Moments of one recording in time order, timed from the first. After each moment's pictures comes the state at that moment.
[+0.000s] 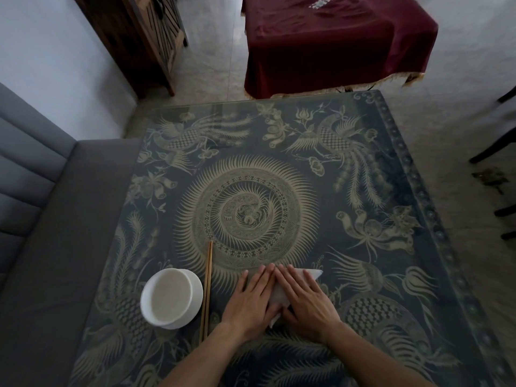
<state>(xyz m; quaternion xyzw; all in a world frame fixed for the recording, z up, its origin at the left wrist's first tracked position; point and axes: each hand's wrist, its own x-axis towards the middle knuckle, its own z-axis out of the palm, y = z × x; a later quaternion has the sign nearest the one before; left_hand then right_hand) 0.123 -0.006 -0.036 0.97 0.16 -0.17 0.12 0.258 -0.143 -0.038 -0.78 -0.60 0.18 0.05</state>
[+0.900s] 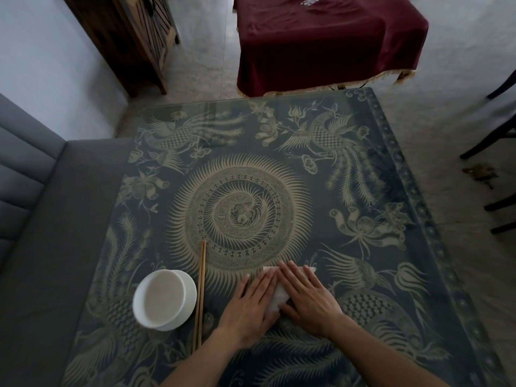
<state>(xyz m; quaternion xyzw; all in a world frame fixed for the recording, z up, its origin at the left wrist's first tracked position) 0.116 -0.016 -0.045 0.98 0.11 -0.12 0.11 0.275 -0.152 -0.034 -0.77 -0.61 0.18 0.01</state>
